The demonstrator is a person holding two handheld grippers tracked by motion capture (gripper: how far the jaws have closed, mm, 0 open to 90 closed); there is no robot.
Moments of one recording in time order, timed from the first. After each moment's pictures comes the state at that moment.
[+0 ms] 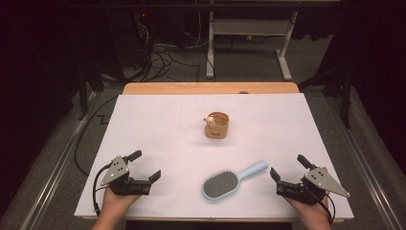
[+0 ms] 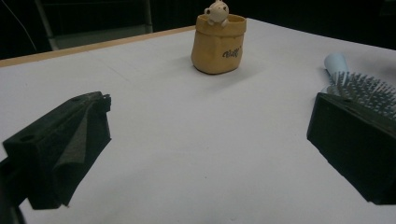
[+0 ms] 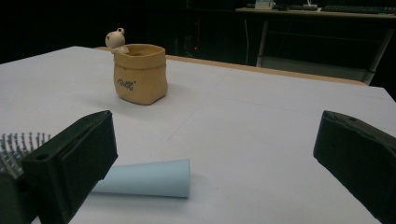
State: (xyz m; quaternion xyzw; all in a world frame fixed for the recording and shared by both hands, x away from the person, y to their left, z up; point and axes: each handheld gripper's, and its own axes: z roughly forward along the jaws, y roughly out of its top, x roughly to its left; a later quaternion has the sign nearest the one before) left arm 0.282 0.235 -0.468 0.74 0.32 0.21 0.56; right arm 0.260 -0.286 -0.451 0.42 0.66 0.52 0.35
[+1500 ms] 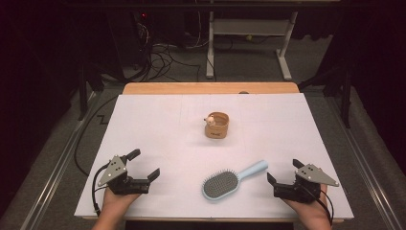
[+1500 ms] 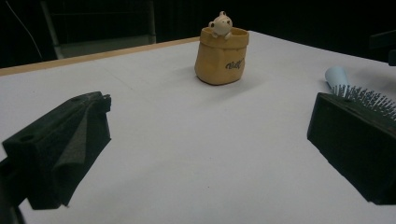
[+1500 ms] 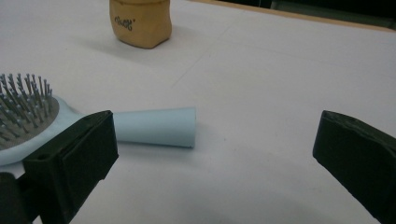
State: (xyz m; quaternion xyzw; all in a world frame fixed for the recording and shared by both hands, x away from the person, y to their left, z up) left arm 0.281 0.237 -0.467 0.72 0.32 0.22 0.57; right arm 0.268 -0.282 -0.455 0.44 0.73 0.44 0.29
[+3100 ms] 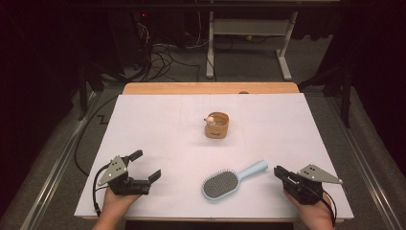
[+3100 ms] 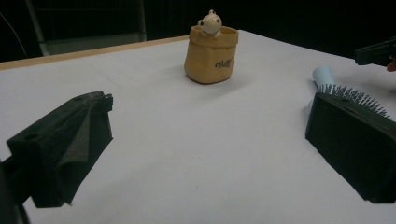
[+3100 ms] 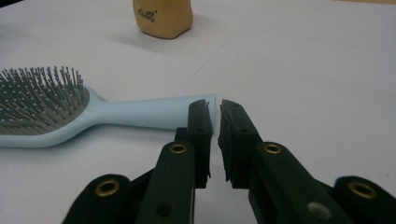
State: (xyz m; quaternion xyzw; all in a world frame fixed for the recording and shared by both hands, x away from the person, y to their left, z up) left arm 0.281 0.235 -0.467 0.72 0.32 0.20 0.58; right arm 0.266 -0.289 -0.454 0.44 0.74 0.45 0.24
